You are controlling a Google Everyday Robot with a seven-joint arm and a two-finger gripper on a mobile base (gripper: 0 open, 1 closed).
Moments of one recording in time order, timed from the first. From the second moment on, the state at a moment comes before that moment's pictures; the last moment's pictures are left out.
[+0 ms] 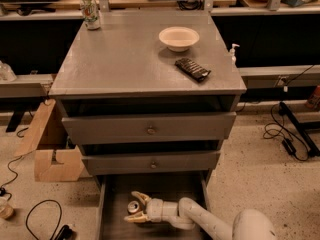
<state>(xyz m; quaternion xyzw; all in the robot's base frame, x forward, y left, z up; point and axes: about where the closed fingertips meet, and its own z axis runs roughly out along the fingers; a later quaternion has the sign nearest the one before) 0.519 0.122 0.218 -0.47 0.56 0.45 0.51</state>
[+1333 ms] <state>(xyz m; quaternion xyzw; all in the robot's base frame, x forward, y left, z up) 0.501 0.085 0.252 -0.50 0.55 0.41 0.53</state>
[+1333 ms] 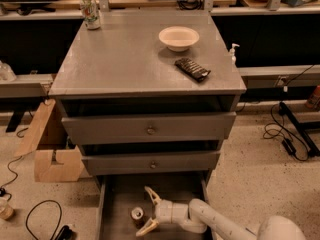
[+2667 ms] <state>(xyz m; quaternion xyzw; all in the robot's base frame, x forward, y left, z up) 0.420 -0.066 0.449 -0.59 0.57 0.24 0.52</state>
